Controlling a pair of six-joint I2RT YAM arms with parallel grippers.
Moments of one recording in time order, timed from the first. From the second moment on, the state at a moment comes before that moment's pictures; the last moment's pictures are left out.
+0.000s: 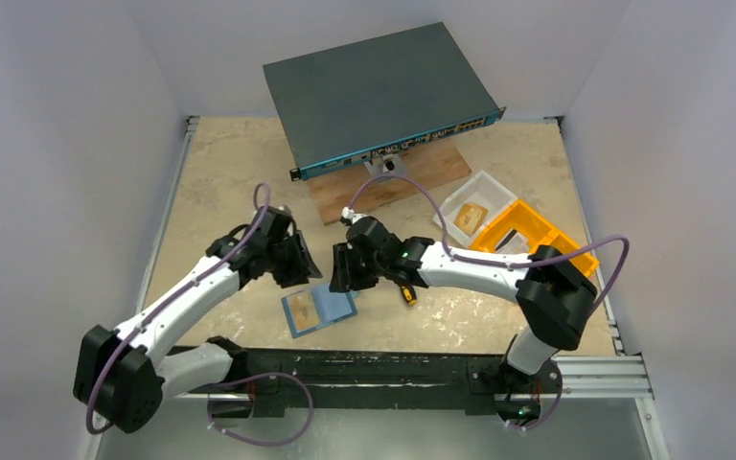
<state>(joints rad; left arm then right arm) -0.52 1.16 0.79 -0.64 0.15 -0.86 1.00 1.61 1.05 -0.25 -0.09 0.77</state>
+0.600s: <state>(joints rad) -0.34 1.01 0.54 -0.75 0.08 -0.94 1.06 1.92 1.16 -0.10 -0.26 0.79</state>
